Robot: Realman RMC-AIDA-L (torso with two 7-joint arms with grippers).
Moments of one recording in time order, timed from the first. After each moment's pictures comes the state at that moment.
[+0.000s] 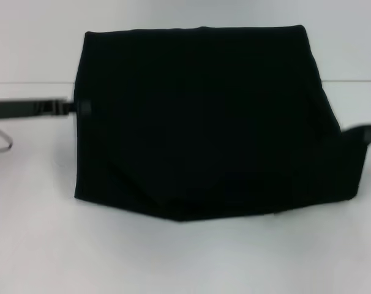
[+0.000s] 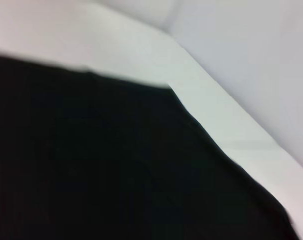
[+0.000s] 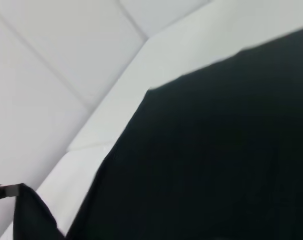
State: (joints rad) left arm -0.78 -1.95 0.19 0.64 2.46 1.45 -1.93; right arm 0.56 1.86 -0.42 -0.53 -2.14 -1.50 1.91
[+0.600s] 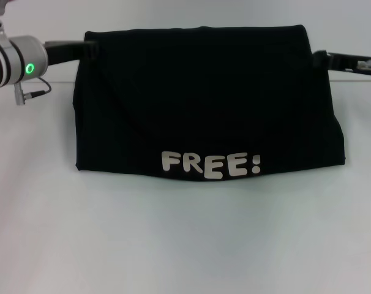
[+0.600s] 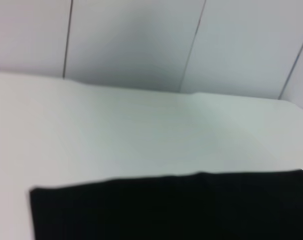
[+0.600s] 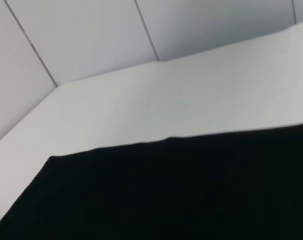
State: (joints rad) left arm -0.96 -2.02 0.29 0.47 2.35 0.74 -1.79; right arm 0.89 1.94 -0.54 -0.39 -2.14 -0.81 1.92
